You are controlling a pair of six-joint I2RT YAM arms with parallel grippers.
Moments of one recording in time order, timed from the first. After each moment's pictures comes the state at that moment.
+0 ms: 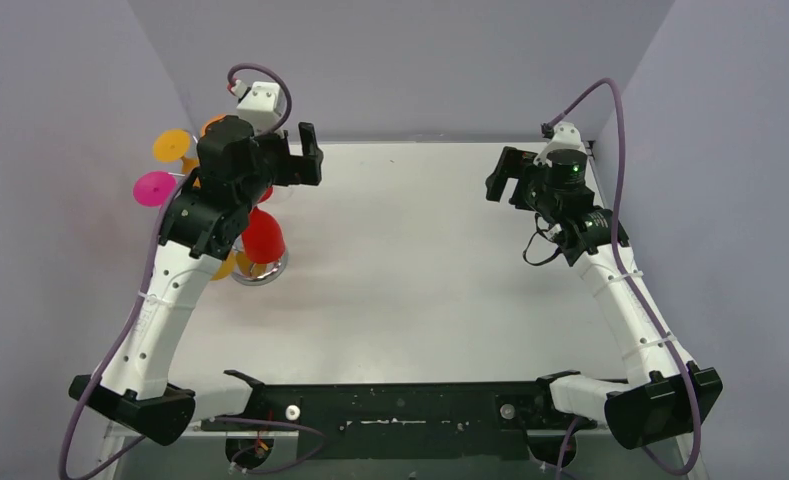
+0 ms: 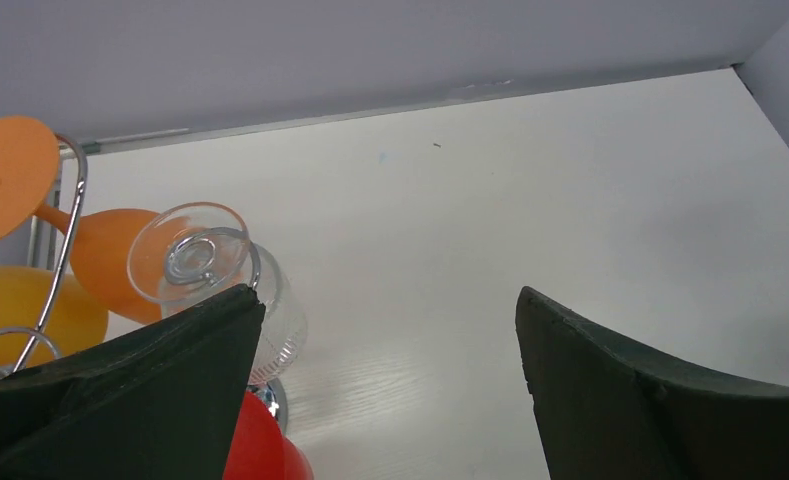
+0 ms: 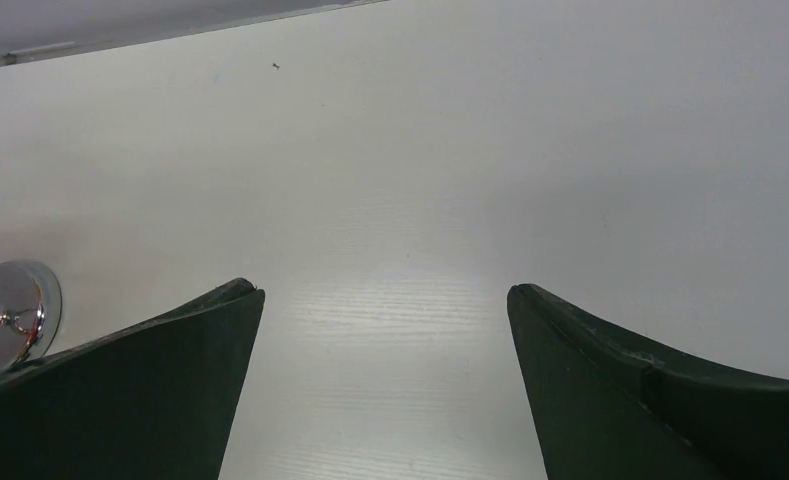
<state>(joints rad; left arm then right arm) -0.41 1.26 1.61 -0.61 -0.15 -0.15 0.23 1.21 1.25 -0.49 0.06 0.30</state>
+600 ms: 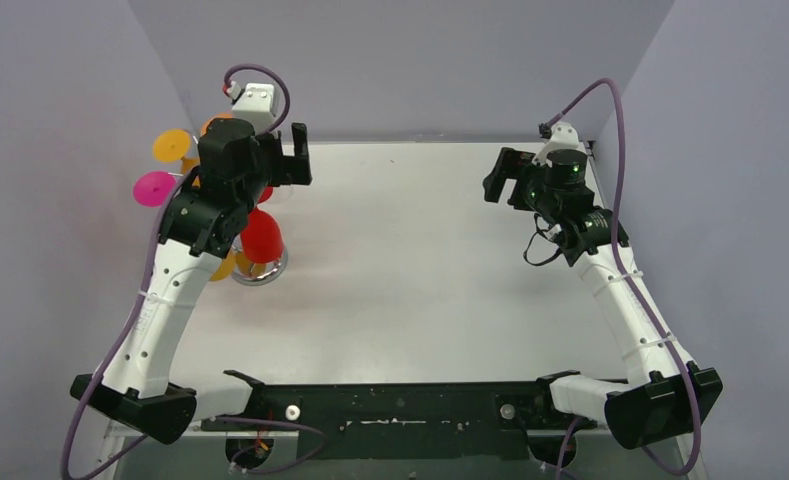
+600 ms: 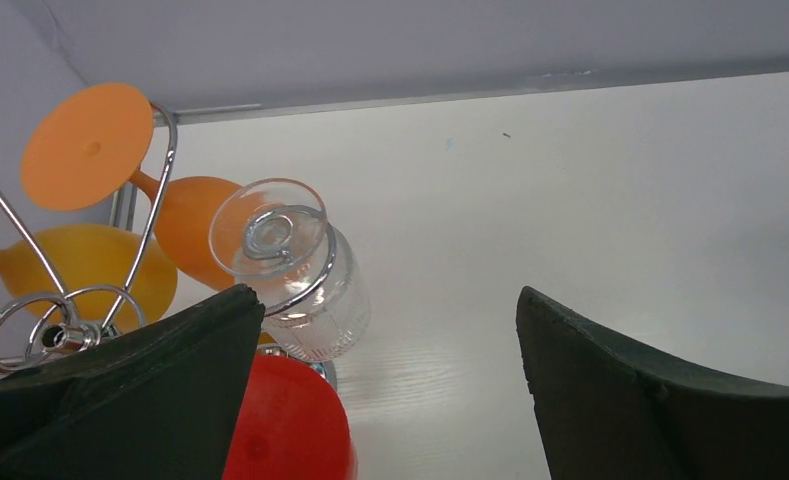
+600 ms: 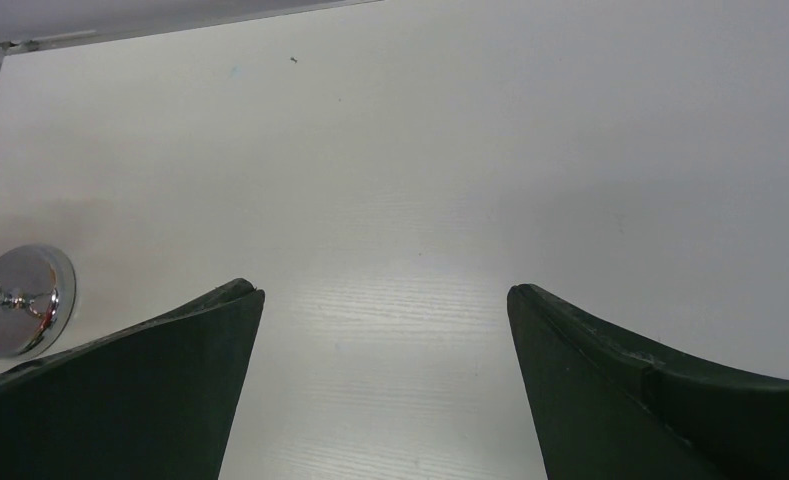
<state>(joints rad) -0.40 1.24 1.60 -0.64 -0.28 -0.12 0.23 1.21 1.25 -0.49 0.03 0.30</state>
